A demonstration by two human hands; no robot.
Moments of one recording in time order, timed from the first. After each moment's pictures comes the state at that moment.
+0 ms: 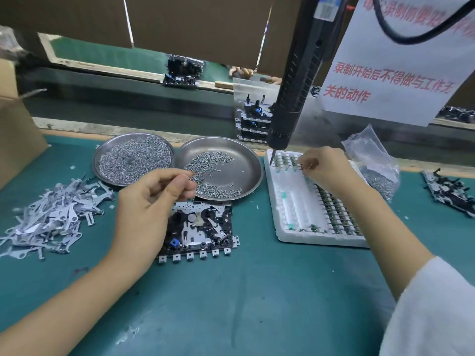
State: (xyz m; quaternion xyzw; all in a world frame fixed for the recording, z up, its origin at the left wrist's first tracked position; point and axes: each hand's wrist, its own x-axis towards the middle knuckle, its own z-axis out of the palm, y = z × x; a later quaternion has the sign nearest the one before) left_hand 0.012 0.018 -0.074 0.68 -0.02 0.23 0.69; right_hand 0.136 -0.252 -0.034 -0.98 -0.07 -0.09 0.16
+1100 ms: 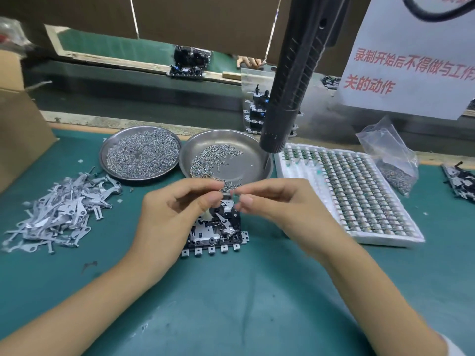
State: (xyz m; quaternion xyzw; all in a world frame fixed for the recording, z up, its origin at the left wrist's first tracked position) left_hand 0.004 0.005 -0.075 0.70 -0.06 0.18 0.69; right_hand 0.036 -0.172 -0.047 -0.72 -0.14 0.13 0.67
